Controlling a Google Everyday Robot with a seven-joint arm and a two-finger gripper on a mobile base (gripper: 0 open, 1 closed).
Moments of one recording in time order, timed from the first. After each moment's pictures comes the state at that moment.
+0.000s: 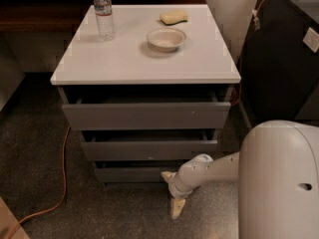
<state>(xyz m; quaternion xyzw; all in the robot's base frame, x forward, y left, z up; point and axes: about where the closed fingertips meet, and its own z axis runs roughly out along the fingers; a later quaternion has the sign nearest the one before) 0.520 -0.060 0.349 -0.76 0.62 0.06 0.17</state>
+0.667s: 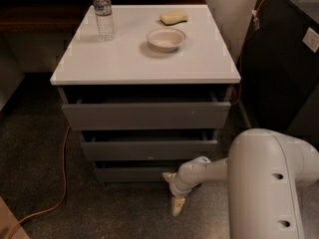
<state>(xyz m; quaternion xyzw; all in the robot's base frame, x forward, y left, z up) 0.547 -0.068 0.286 -0.77 0.61 0.07 0.17</state>
